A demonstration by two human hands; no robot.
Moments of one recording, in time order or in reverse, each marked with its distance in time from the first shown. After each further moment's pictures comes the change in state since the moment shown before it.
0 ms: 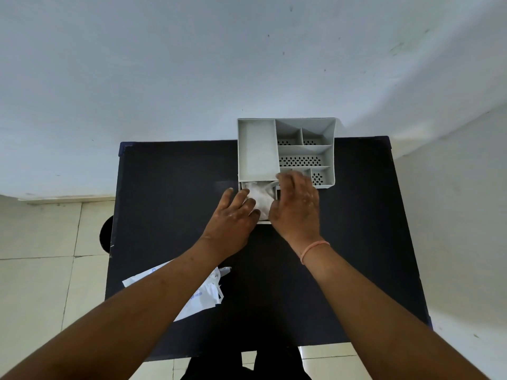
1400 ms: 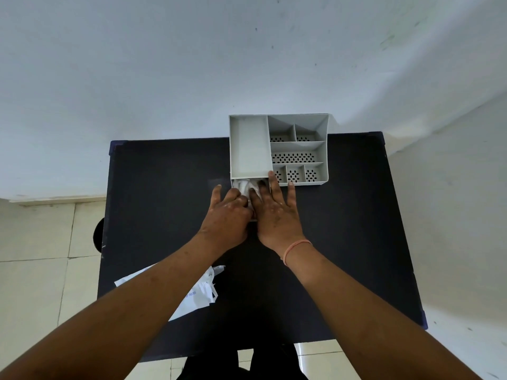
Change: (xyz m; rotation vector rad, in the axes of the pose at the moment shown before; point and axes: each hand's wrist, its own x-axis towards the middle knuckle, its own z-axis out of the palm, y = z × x) left_hand 0.018 0.009 -0.022 -0.063 -0.232 -0.139; right_hand -0.012 0.002 0.033 -0.231 -0.359 -0.189
